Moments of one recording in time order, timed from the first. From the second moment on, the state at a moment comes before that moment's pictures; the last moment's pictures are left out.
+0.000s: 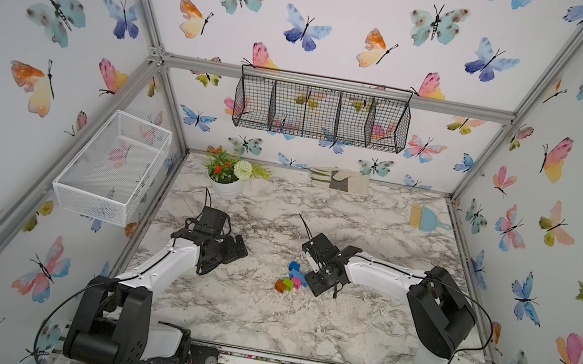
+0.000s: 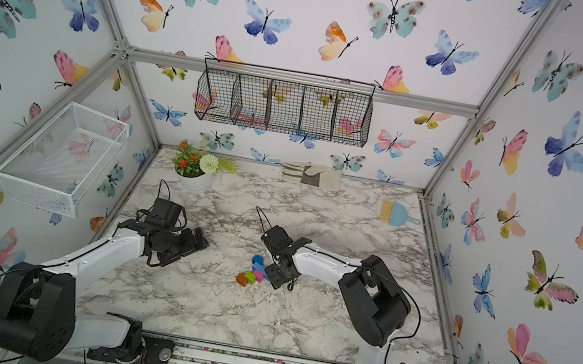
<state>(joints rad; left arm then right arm) -0.17 1.29 0.72 -0.55 0.19 -0.66 0.87 1.86 1.17 -0.63 0.13 0.11</state>
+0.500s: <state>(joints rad) -0.17 1.29 0.72 -0.53 0.20 -0.66 0.87 1.96 1.31 -0.68 0.19 0.15</state>
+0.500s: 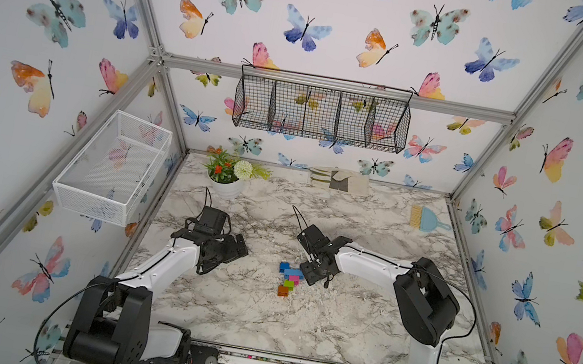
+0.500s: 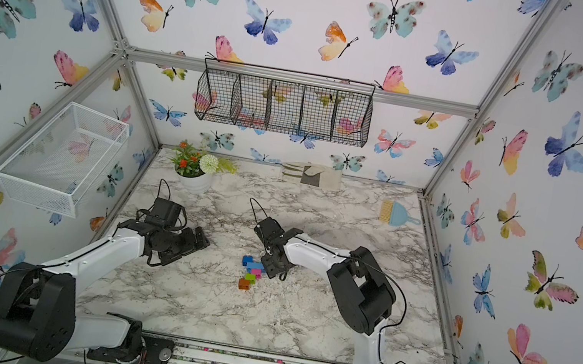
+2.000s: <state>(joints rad) -0.17 1.37 0.38 0.49 -0.62 -0.26 0.27 1.44 0.40 0.75 0.45 -0.08</state>
